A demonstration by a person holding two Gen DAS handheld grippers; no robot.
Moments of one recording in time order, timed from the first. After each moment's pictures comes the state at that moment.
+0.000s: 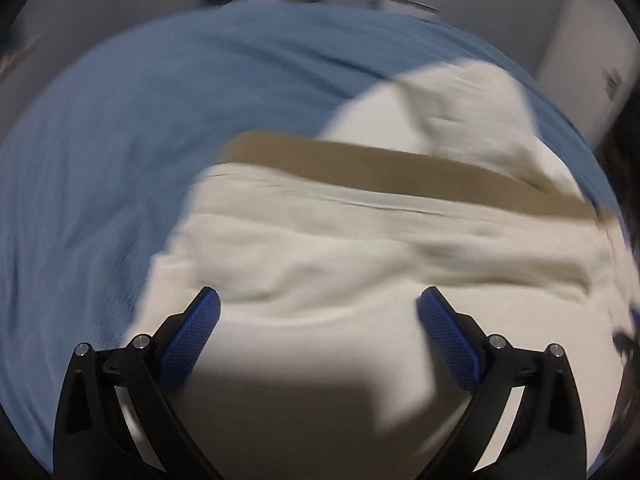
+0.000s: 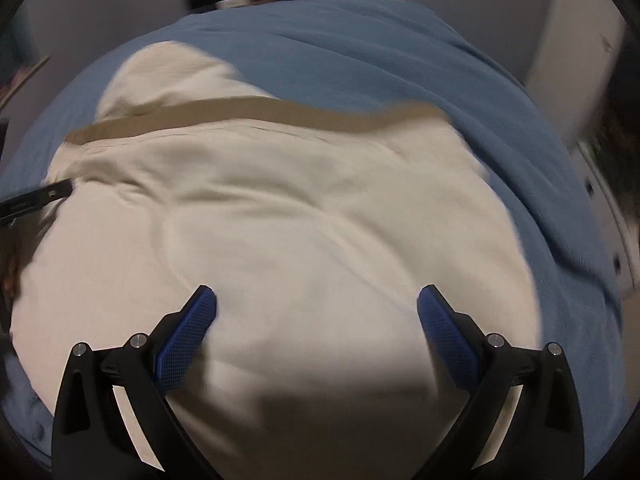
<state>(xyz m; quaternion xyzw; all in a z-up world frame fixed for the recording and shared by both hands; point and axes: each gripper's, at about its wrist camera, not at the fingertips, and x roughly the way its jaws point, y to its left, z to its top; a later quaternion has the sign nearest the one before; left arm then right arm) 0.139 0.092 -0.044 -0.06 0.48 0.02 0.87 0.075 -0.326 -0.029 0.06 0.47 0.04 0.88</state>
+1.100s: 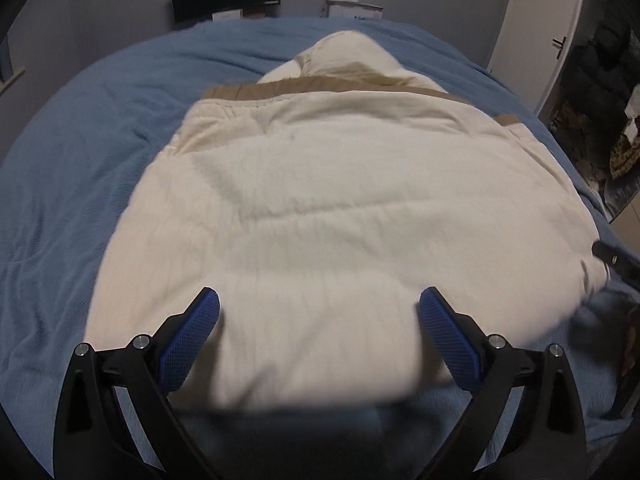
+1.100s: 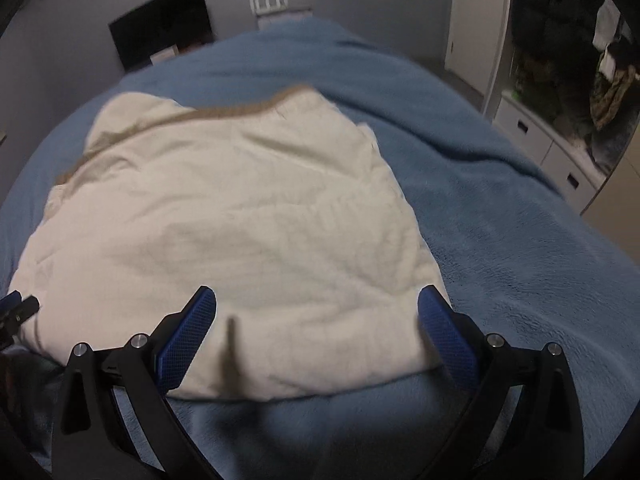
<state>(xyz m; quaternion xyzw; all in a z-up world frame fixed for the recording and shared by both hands) -0.043 0.007 -0.009 0.01 0.46 -0.05 0.89 -0.056 -0.327 -0.002 0.11 0.40 -0.05 0.91</state>
